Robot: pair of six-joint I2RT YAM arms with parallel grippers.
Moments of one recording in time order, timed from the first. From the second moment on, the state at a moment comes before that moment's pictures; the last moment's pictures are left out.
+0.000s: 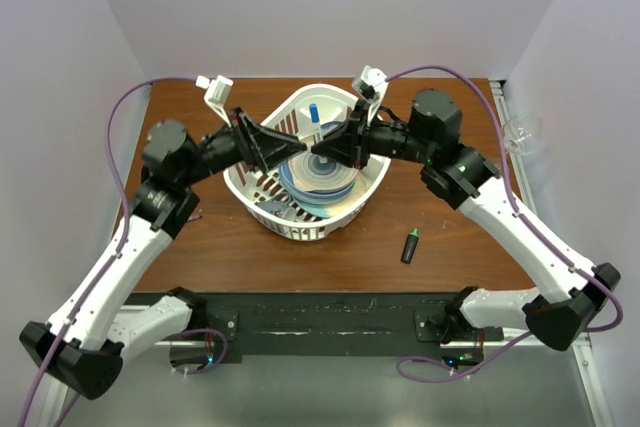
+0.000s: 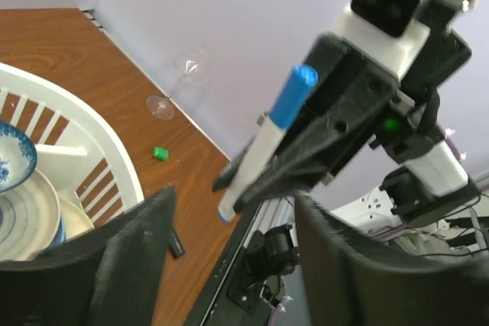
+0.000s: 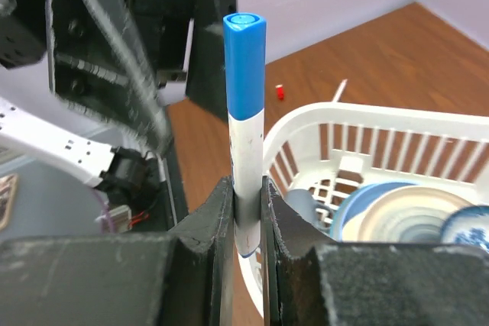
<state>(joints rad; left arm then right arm) -0.44 0.99 1.08 0.03 0.63 -0.78 0.68 1.25 1.38 -0.21 -0.58 0.19</state>
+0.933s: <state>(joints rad) -0.43 0.69 0.85 -0.36 -0.06 -0.25 0.27 1.30 1.16 -0.76 0.19 0.18</state>
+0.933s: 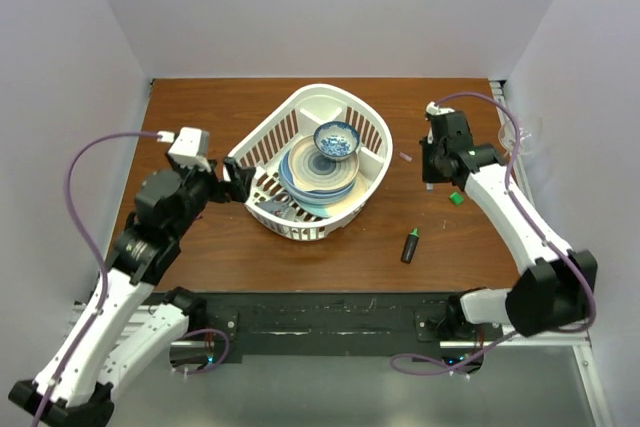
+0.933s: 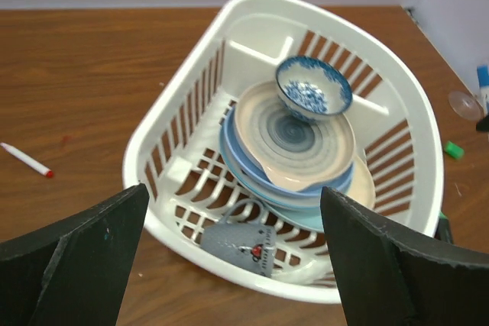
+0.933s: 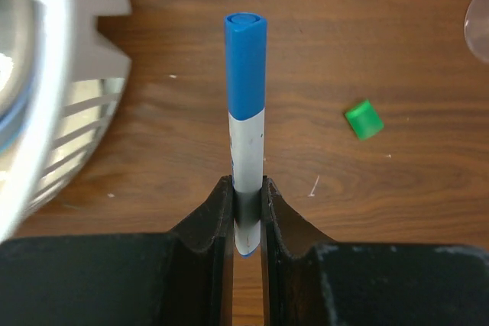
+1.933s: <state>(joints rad) -0.43 0.49 0.70 -0.30 -0.39 -0.24 0.15 1.77 1.12 -0.60 0.24 0.18</state>
